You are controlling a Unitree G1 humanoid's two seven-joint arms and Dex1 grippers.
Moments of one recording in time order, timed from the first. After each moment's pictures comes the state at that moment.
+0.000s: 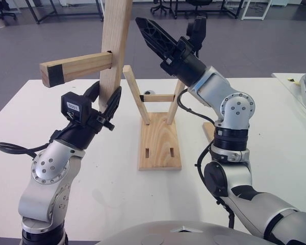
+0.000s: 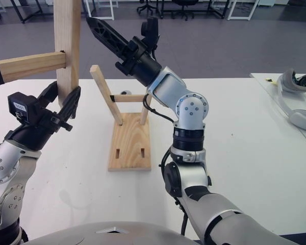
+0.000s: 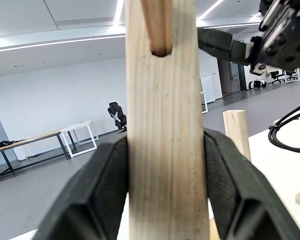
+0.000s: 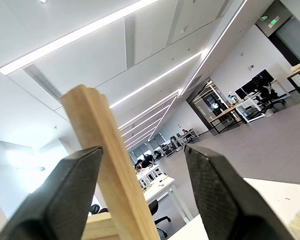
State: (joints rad) left arm 0.03 0.43 0.17 -0.87 -0.41 0.47 -0.22; right arm -0.85 0.08 -0.23 -0.02 1.22 0.89 0.23
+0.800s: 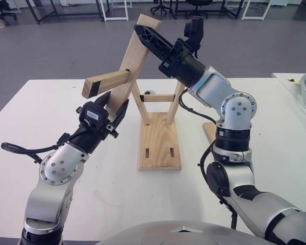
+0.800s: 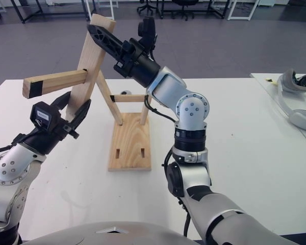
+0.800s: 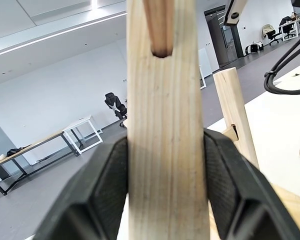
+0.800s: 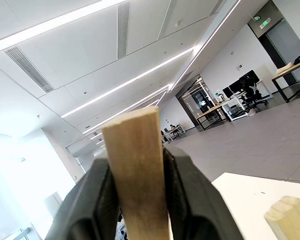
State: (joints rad) left arm 0.07 0.48 0.06 -0.84 -0.21 0.45 -0.28; right arm -0.84 0.05 -0.18 -0.05 1.17 0.87 0.20
